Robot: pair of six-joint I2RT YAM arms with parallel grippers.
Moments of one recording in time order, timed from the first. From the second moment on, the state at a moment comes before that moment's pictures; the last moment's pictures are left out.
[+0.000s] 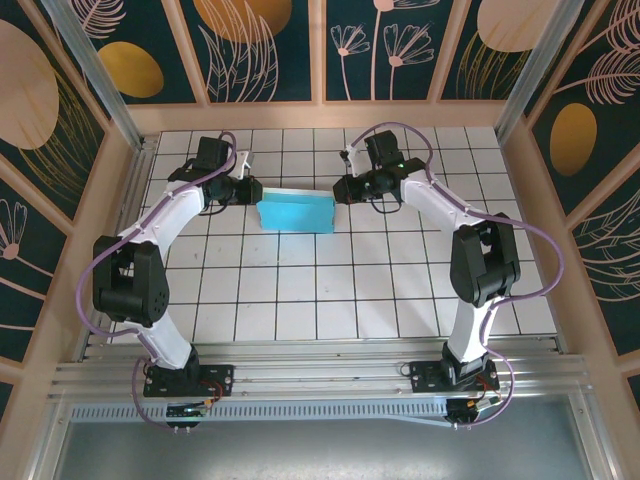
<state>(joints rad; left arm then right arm) -0.21 1.72 1.36 -0.57 0.36 -0.19 0.44 1.86 1.52 -0.55 -0.52 0.16</state>
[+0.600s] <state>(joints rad) -0.21 1.72 1.35 -0.57 0.35 -0.20 0.45 1.86 1.50 -0.48 -0.46 0.37</state>
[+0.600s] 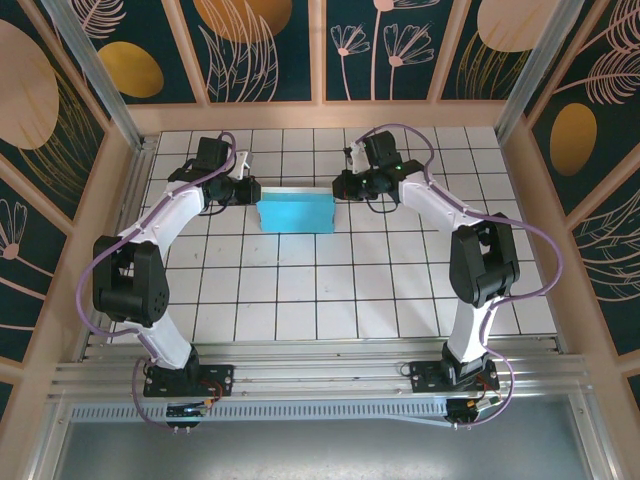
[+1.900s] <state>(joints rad) -0.20 1.54 1.22 -0.54 0.36 -0.26 0.53 1.73 1.31 -0.34 -0.26 0.36</state>
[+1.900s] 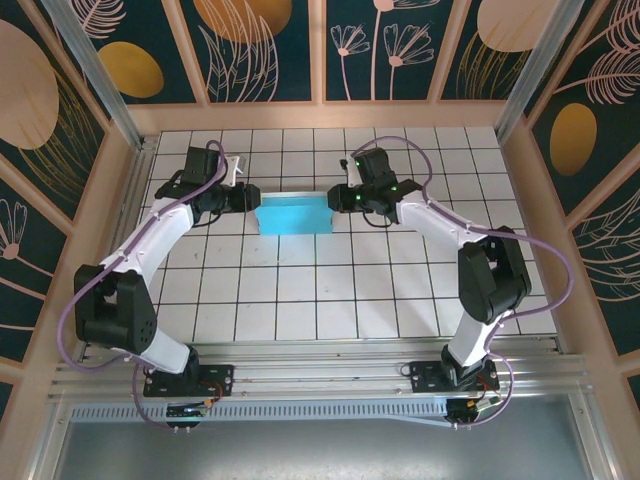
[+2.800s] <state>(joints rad) -0.20 1.66 1.37 -0.67 0.30 -0.13 0.53 1.78 1.42 -0.46 -0.27 0.33</state>
